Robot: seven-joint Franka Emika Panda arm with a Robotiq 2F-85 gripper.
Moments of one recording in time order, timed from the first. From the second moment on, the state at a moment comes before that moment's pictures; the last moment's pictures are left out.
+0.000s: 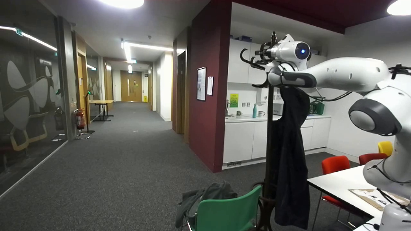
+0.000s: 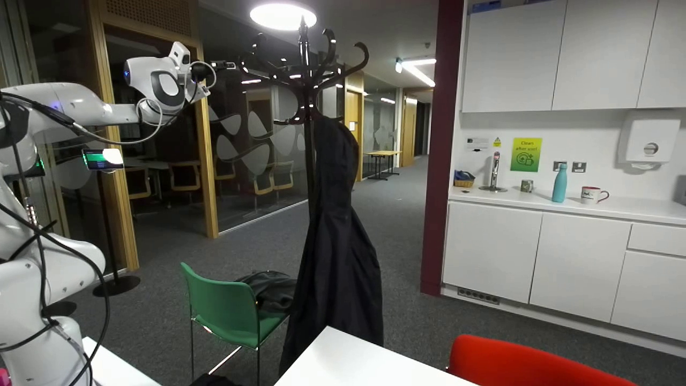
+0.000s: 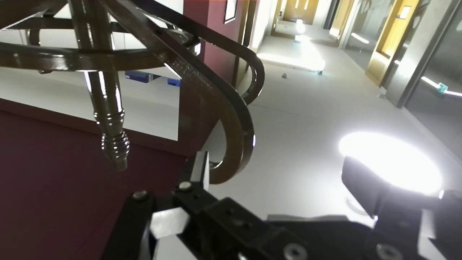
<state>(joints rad) -1.35 -0.65 1.11 -1.69 0.13 3.17 0.31</state>
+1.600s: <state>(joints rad) -1.12 -0.88 0.64 -1.96 0.04 2.85 0.39</state>
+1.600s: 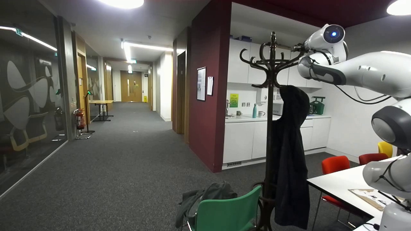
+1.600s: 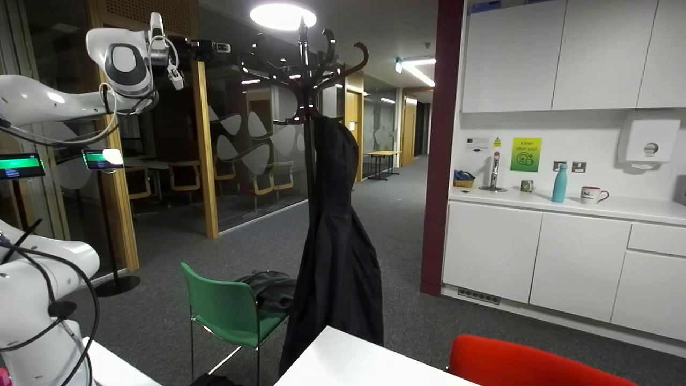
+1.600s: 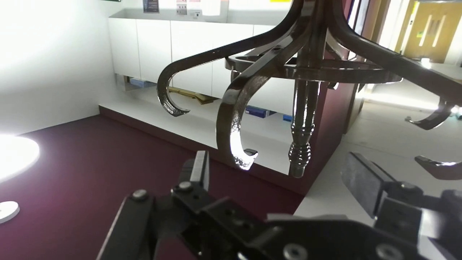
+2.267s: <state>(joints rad) -1.06 -0.87 0.56 -2.02 -0.01 2.85 0.39</state>
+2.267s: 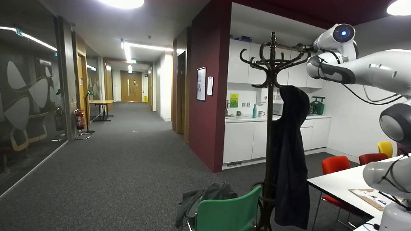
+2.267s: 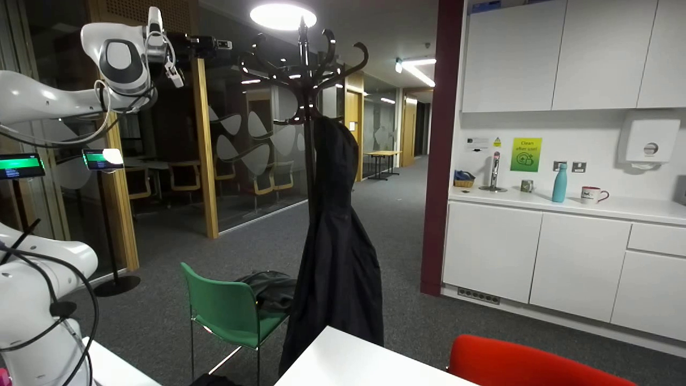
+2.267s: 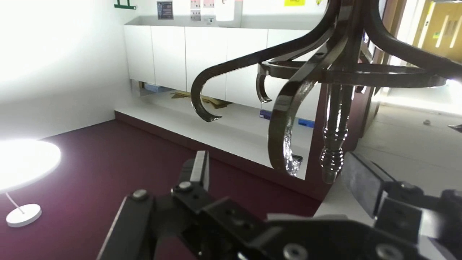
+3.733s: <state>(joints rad) -0.59 -0.60 0.29 -2.02 -0.09 3.03 0.24</state>
